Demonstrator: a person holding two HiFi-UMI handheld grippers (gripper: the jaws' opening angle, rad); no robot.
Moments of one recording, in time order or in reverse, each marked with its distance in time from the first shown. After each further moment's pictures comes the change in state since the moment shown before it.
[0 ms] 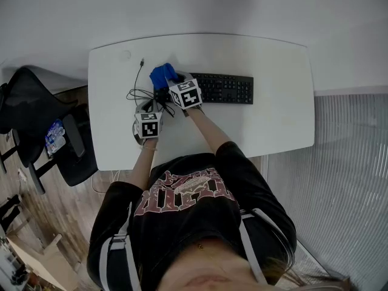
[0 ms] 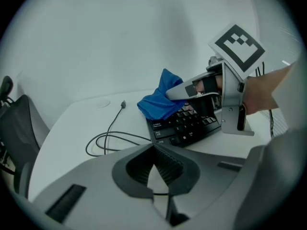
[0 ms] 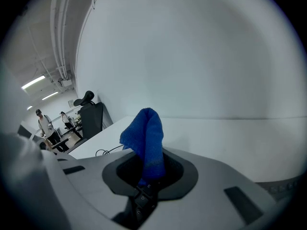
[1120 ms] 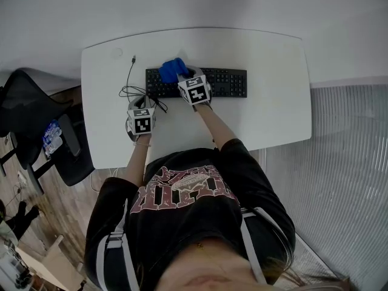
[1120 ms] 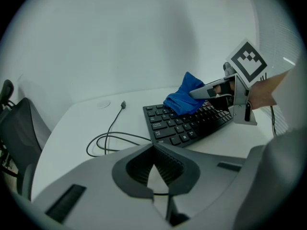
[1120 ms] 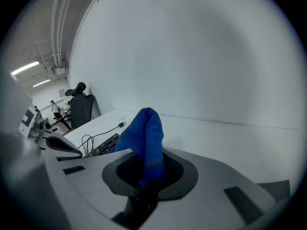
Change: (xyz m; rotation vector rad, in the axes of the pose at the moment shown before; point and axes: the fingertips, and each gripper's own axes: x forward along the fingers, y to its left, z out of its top) left arm 0.001 -0.002 -0.002 0.018 0.007 0.019; right arm -0.044 -0.064 -0.021 -0.065 0.029 -0.137
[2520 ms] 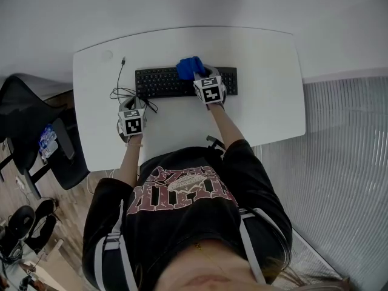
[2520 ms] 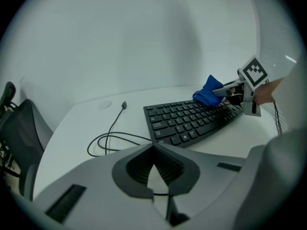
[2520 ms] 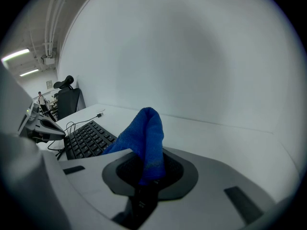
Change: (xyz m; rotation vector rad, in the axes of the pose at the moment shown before) left arm 0.001 0.001 -0.002 0.005 0.004 0.019; right arm -0.055 -0.096 -0.034 -0.022 0.035 -0.170
